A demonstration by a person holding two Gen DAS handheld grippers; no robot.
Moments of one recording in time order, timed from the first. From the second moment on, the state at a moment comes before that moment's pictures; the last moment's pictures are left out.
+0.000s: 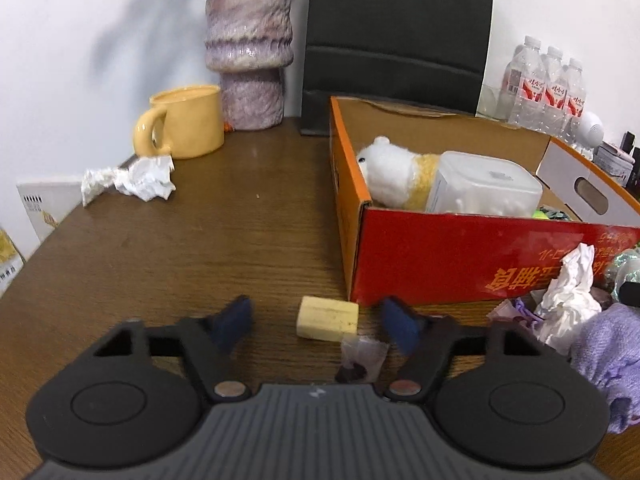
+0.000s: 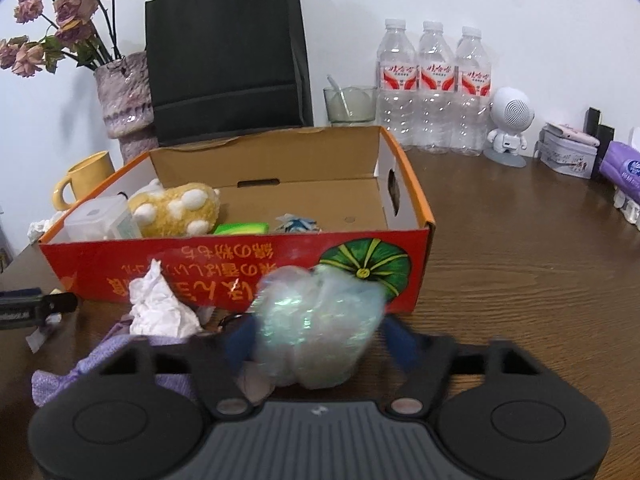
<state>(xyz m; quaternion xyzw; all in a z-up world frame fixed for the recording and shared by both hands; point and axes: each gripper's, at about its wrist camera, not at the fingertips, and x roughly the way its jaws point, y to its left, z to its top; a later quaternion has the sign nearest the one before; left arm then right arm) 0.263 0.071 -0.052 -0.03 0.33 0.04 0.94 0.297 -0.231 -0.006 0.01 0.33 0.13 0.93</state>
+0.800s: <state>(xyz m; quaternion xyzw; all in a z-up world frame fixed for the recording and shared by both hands) 0.223 0.060 -0.025 -0.04 0.25 0.02 0.97 0.270 -0.243 0.012 0.02 0.29 0.14 0.95</state>
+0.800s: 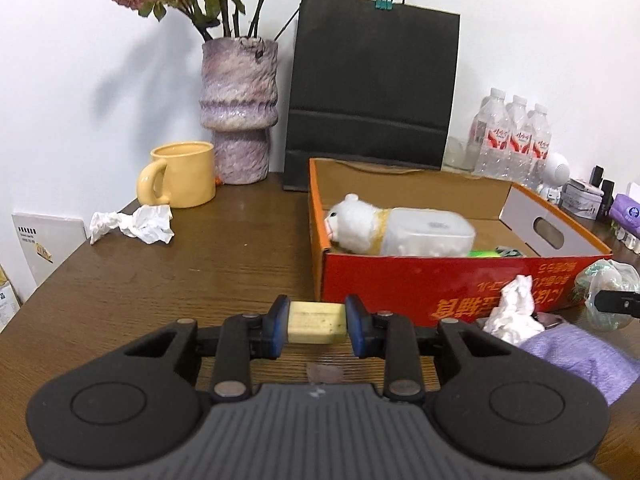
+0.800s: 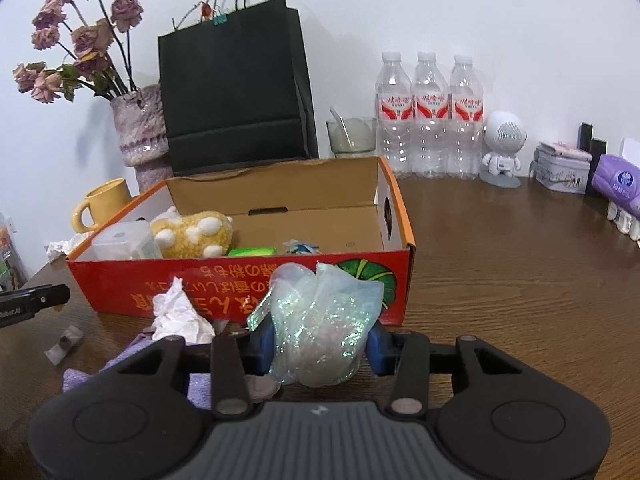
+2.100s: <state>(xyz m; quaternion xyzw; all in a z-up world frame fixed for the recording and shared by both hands) 0.323 -0.050 0.030 -0.03 0.25 0.02 0.97 0.351 -0.229 0.062 0.02 0.25 0.17 0.95</state>
